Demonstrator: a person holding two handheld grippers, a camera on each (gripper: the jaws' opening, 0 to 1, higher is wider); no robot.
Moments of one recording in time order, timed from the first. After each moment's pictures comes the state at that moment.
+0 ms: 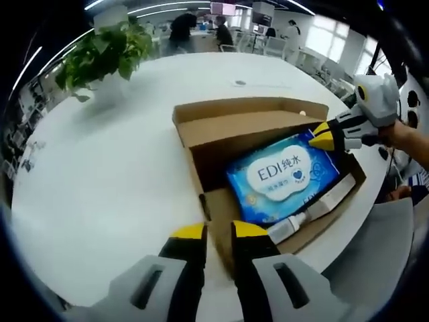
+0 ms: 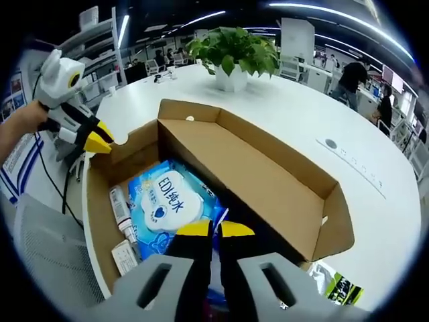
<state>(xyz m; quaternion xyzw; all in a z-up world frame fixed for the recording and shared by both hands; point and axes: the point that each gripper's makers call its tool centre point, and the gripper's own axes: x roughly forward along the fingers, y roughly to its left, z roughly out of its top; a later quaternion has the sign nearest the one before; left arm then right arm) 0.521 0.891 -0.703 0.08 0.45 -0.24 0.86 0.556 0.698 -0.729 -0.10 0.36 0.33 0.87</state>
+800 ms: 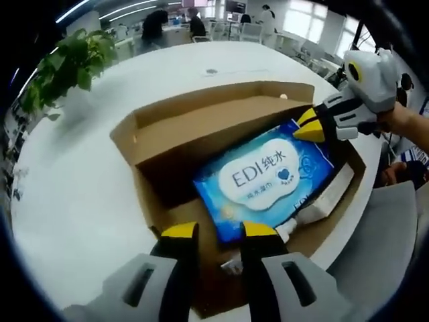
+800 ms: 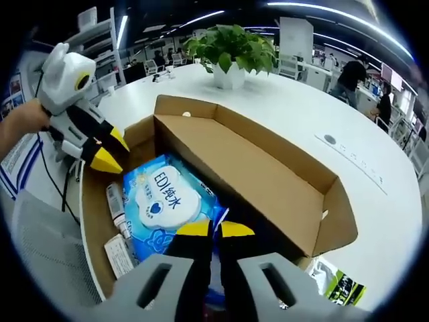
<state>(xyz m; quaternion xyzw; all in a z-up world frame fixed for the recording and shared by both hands) 0.529 0.843 -0.741 0.12 0.47 -0.30 0.82 0.556 0.692 -0.738 -0.10 0.36 0.33 0.87</state>
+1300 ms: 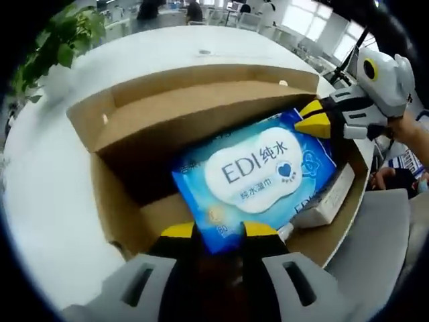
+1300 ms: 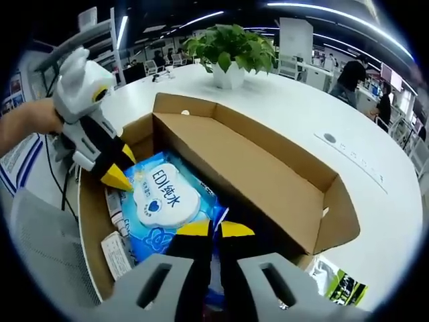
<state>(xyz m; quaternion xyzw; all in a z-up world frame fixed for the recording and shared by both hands) 0.529 0.825 -0.775 0.10 0.52 -0.33 0.78 0.556 0.691 -0.742 -0.10 0.36 0.33 0.87</state>
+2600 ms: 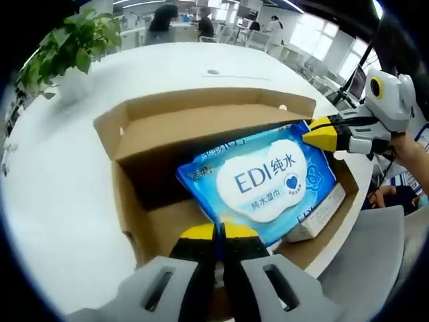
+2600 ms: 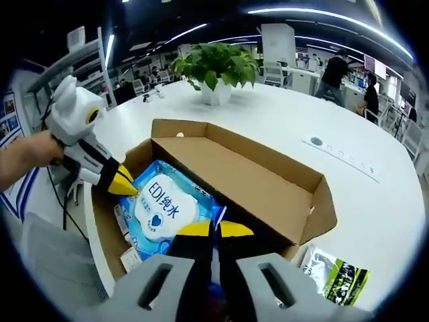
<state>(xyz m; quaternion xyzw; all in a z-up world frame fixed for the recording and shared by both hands) 0.524 0.825 -0.734 0.05 0.47 -0.31 0.83 0.551 0.685 -0.704 -0.04 0.33 0.30 0.89</state>
